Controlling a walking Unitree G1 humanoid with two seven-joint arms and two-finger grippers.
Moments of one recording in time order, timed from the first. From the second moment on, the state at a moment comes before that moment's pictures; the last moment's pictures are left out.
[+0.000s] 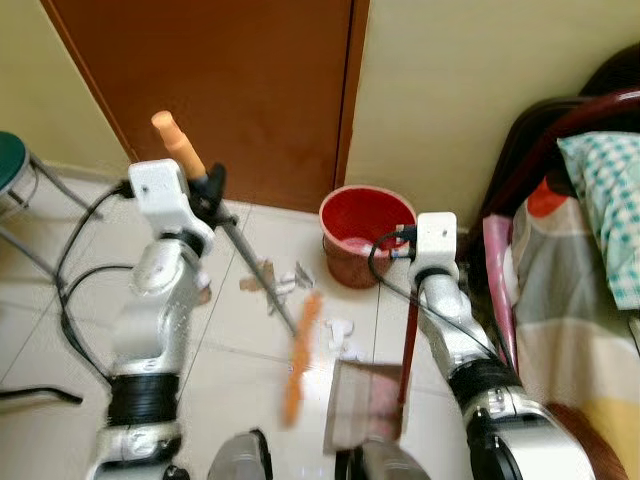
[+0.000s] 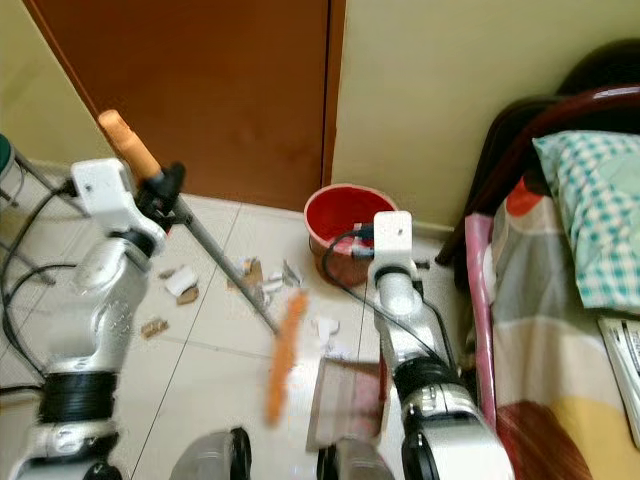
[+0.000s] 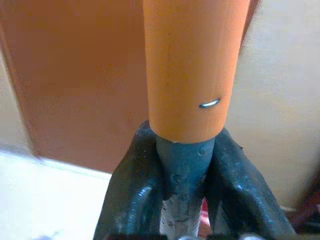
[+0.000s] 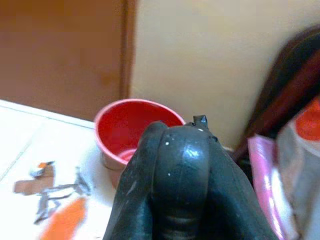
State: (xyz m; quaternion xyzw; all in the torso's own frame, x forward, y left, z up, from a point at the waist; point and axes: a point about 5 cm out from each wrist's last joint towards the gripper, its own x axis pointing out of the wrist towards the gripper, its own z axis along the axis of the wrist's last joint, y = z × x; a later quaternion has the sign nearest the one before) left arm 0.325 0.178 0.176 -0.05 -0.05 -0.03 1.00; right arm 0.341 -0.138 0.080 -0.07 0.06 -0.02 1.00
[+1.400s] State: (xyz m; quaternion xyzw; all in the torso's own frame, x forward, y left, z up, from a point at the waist) left arm 0.306 0.157 0.136 0.06 -0.02 -0.14 0.99; right arm 0.338 -0.147 0.113 -0.14 -0.02 -0.04 0.99
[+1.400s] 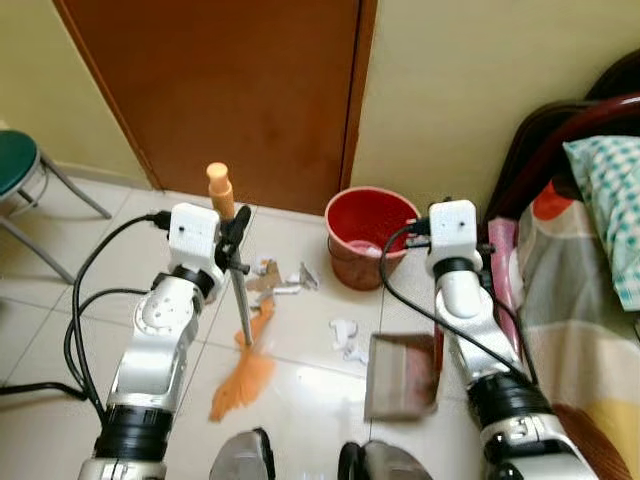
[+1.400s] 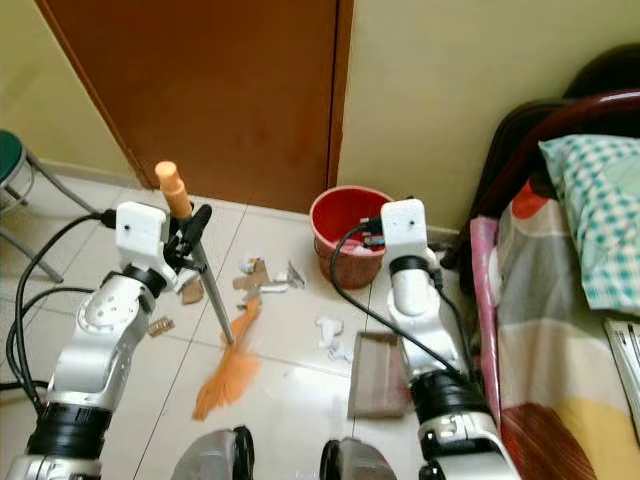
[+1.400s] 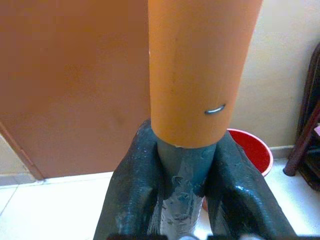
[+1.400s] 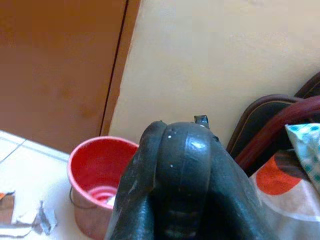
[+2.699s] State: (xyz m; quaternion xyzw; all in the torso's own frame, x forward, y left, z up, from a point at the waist) left arm 0.327 0.139 0.170 -0.23 -0.03 -0.13 0.96; right arm 0.346 -0.094 0.095 -0.08 0.02 0.03 1.00
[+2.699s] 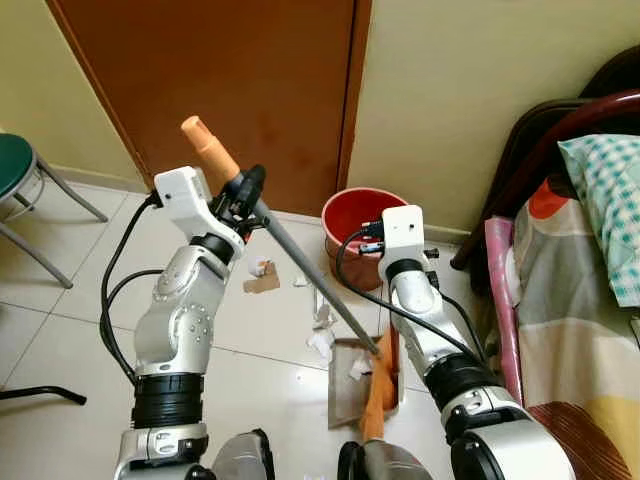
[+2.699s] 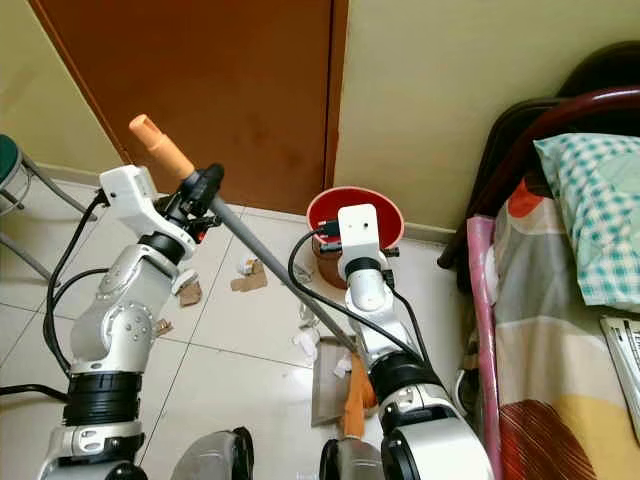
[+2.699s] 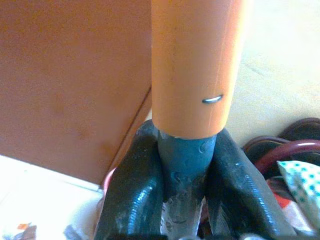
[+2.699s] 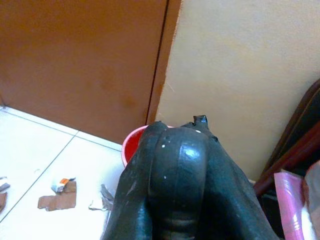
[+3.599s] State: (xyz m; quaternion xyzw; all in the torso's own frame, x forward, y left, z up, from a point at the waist) left arm 0.321 0.230 0.193 -0.11 -0.08 -0.03 0.99; right arm 0.328 -0.154 0.075 -0.06 0.04 -0.03 1.00
